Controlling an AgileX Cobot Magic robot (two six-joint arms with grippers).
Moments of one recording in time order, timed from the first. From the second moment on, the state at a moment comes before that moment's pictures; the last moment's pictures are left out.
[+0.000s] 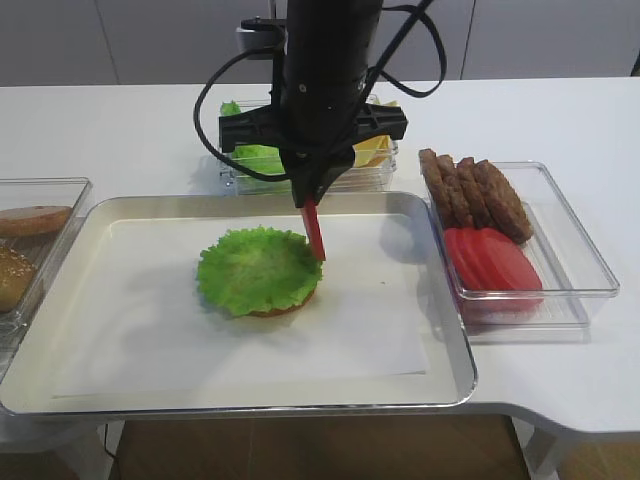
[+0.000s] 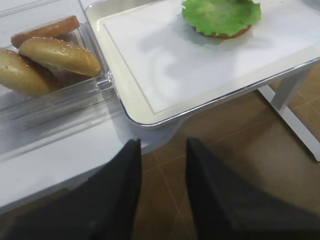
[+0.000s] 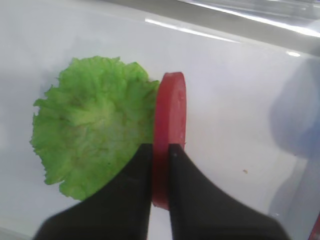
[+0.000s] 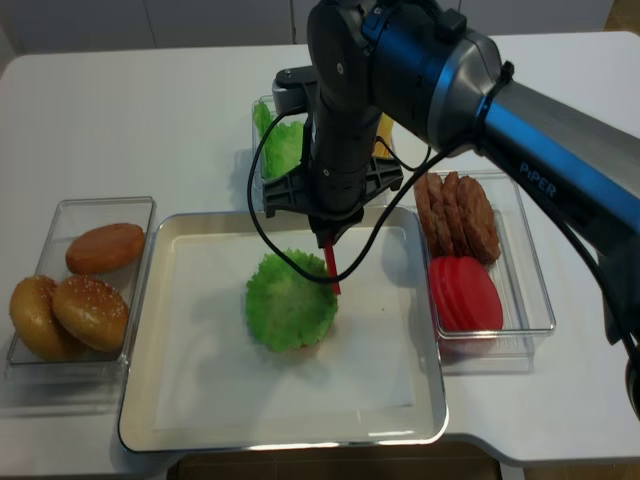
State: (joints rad) left arm -0.11 -0.02 -0.49 -0.16 1.19 0.17; right arm 0.72 1.99 -1.82 0.08 1.24 0.42
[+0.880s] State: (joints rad) left arm -0.11 -0.02 -0.49 -0.16 1.19 0.17; right arm 0.73 1.99 -1.82 0.10 1.24 0.38
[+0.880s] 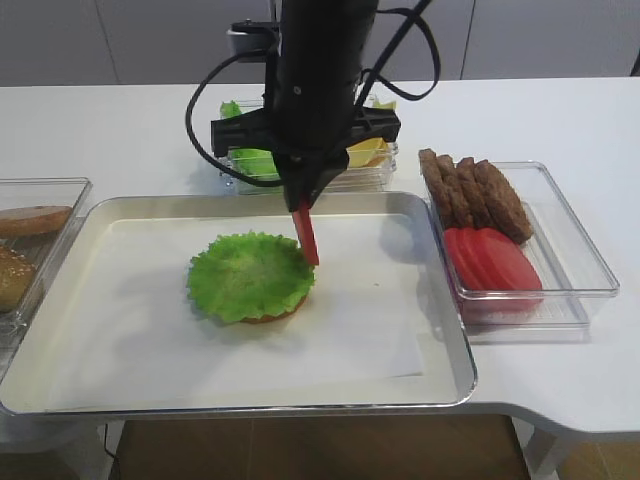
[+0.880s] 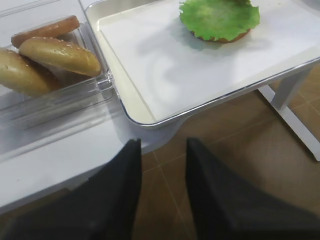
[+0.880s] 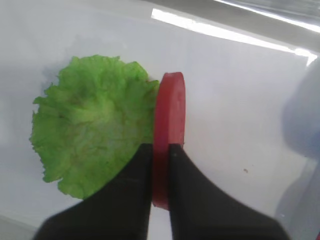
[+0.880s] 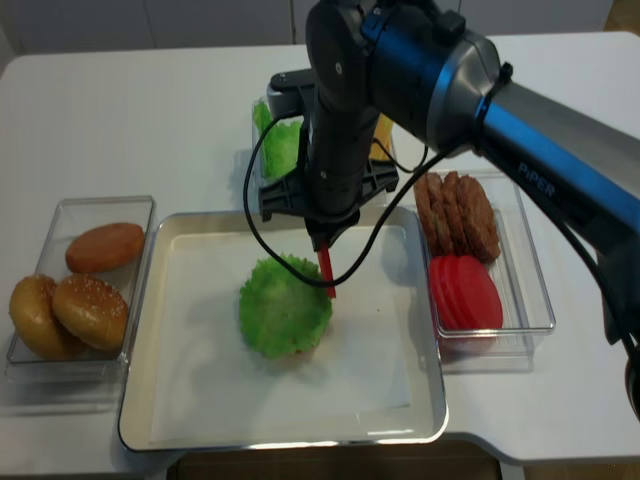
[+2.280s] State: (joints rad) left arm -0.11 -0.02 -0.49 -0.16 1.19 0.17; right arm 0.76 1.96 -1.82 0.05 1.24 0.40
